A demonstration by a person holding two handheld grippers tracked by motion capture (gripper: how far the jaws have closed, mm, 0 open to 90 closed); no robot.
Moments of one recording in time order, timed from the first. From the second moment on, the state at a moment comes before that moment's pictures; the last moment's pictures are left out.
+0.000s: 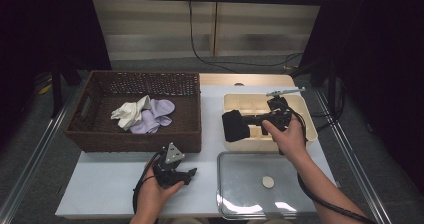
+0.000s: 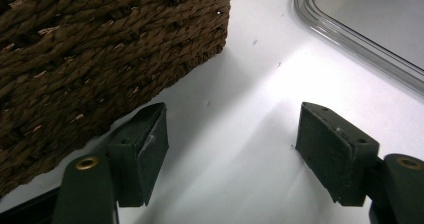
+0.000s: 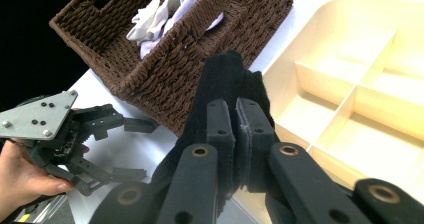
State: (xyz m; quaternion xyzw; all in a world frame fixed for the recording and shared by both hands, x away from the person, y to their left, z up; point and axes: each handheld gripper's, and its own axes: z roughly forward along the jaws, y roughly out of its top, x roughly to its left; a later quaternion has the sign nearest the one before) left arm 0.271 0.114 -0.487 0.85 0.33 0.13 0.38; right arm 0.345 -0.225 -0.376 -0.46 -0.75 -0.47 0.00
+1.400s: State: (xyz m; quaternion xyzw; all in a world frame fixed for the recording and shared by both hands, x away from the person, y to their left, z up) left arm 0.271 0.114 -0.487 0.86 0.33 0.14 0.38; right arm 0.358 -0.229 -0.418 -0.51 -0.73 -0.45 0.02
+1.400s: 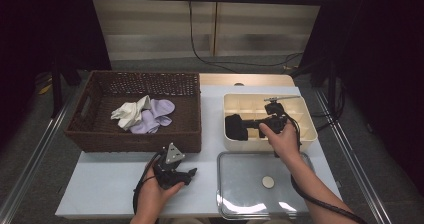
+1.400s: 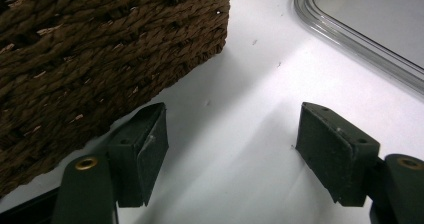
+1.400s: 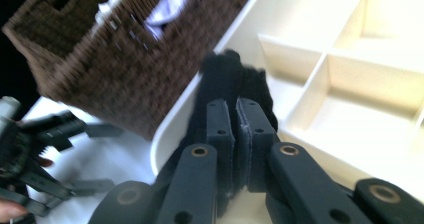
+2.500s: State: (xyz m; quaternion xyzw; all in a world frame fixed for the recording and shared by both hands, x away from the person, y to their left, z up) left arm 0.271 0.114 -0.487 0.86 0.33 0.14 0.37; right arm 0.361 -0.230 -0.388 -0.47 -0.79 -0.39 -0.04
